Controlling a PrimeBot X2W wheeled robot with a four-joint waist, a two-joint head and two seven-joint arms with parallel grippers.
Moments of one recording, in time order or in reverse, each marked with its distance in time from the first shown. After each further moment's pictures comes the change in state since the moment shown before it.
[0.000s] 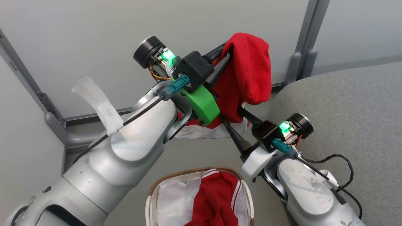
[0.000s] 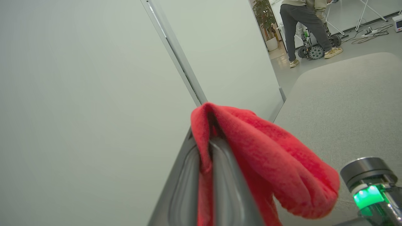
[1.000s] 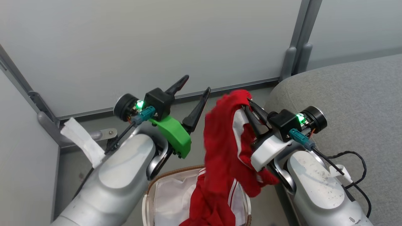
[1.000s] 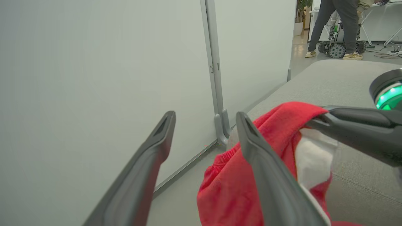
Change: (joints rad) left arm 0.202 0.030 0.051 0.124 -0.156 0.003 -0.037; right arm -0.002 0.000 -0.087 -0.042 0.027 0.000 0.000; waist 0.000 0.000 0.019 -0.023
